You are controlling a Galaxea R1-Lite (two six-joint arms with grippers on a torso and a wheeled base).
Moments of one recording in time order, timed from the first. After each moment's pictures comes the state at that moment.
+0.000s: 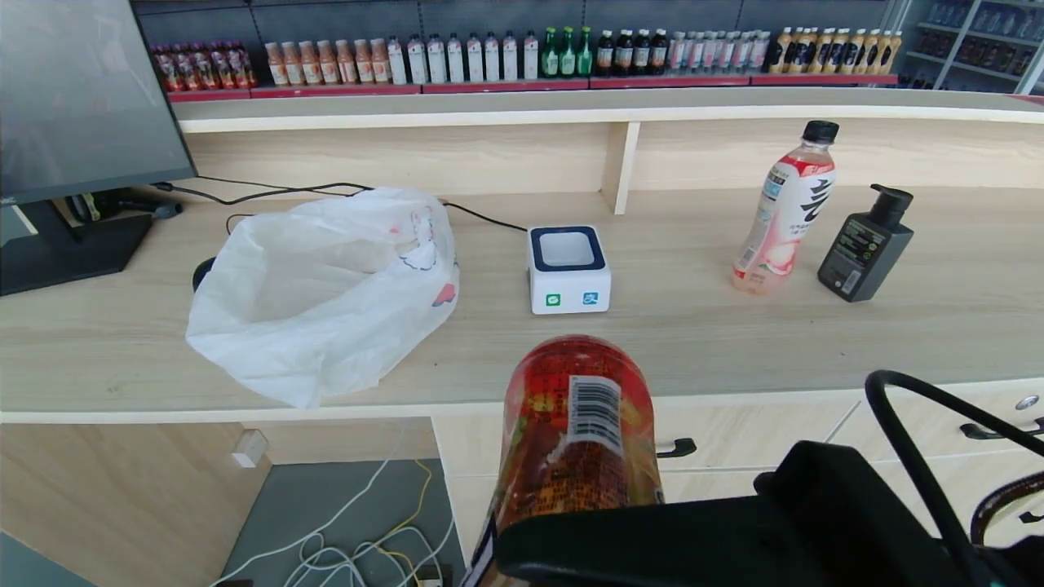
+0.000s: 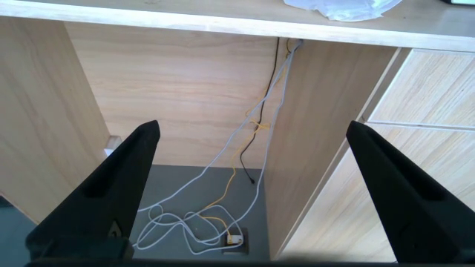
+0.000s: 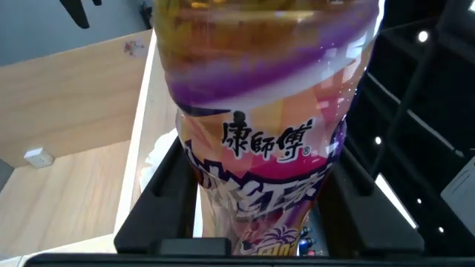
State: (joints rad) left arm 0.00 0.00 0.00 0.00 0.00 -0.01; right arm 1.11 1.49 -0.53 -1.18 0.41 -1.46
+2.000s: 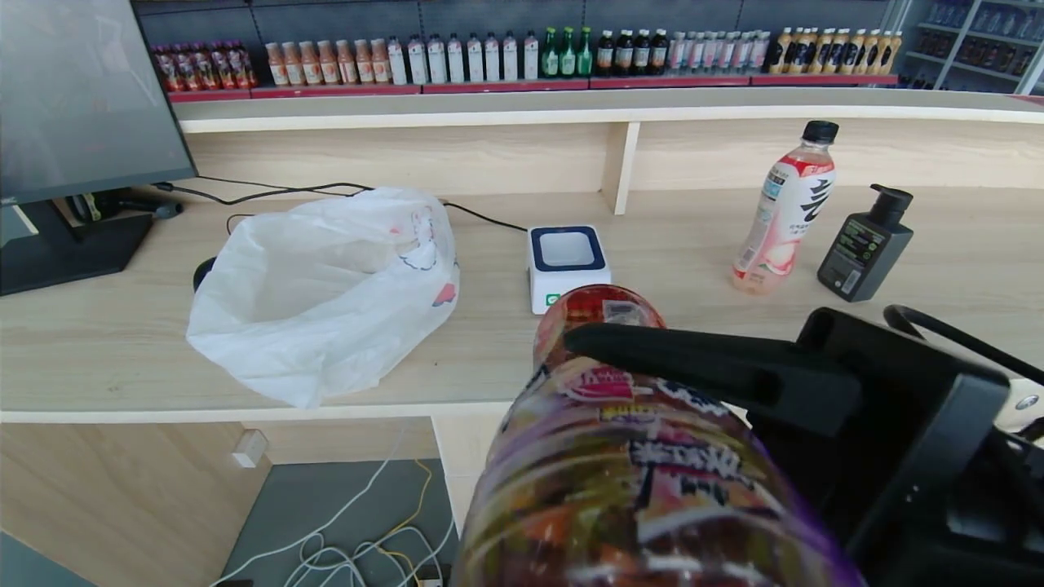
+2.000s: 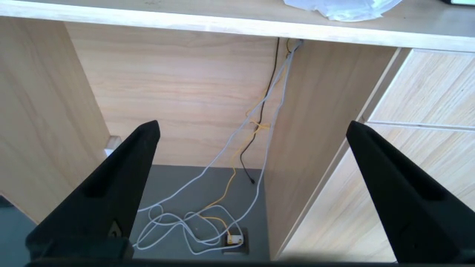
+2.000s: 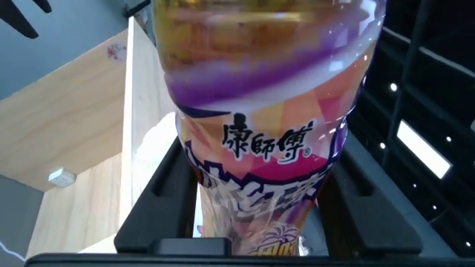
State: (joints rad) left arm 0.00 0.00 0.00 0.00 0.00 -0.01; right arm 1.01 1.47 -0.60 -1.18 0.39 -1.18
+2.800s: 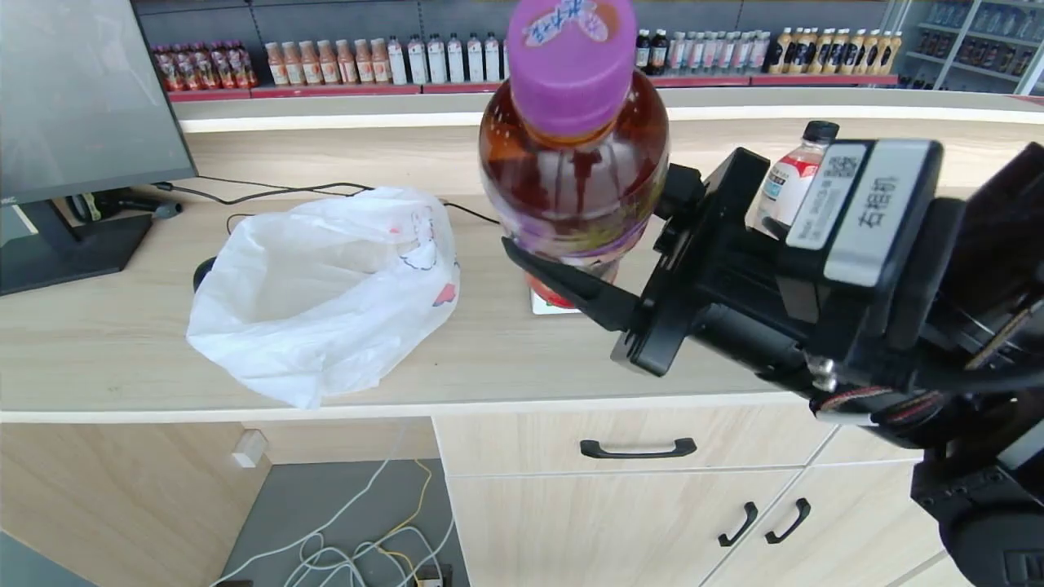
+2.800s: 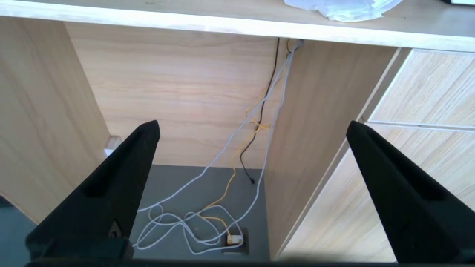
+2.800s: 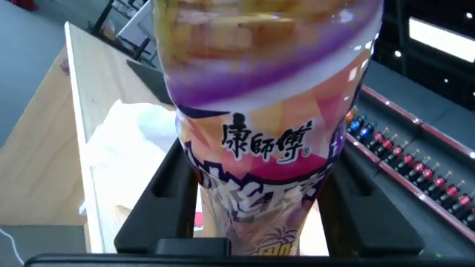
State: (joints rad) left arm 0.00 0.00 0.00 0.00 0.00 -0.01; right arm 0.79 1.69 -0.86 -1.27 0.38 -0.70
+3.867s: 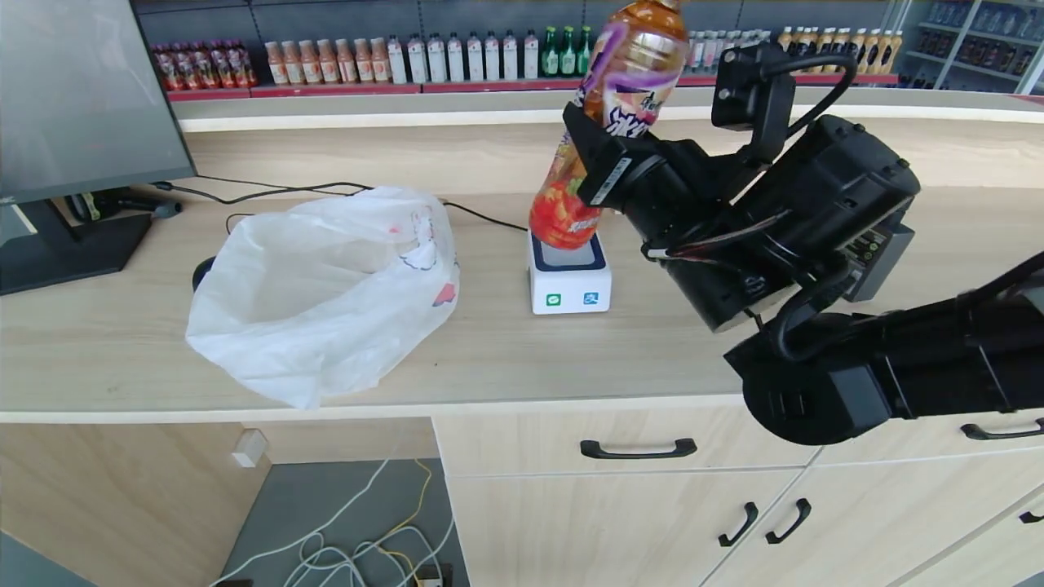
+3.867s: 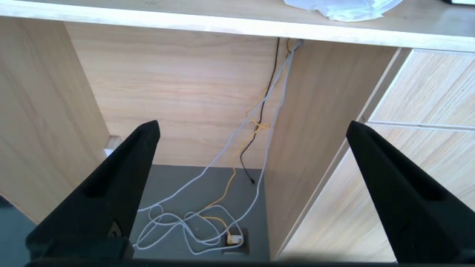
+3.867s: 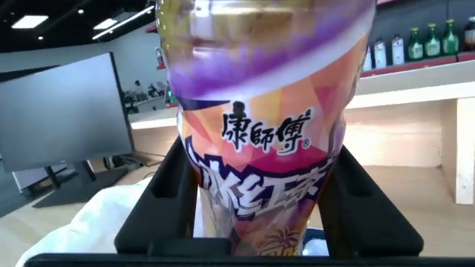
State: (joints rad) left arm 0.00 0.00 0.00 0.00 0.00 -0.01; right arm 0.67 1.97 -1.25 -1.28 -0.15 0.10
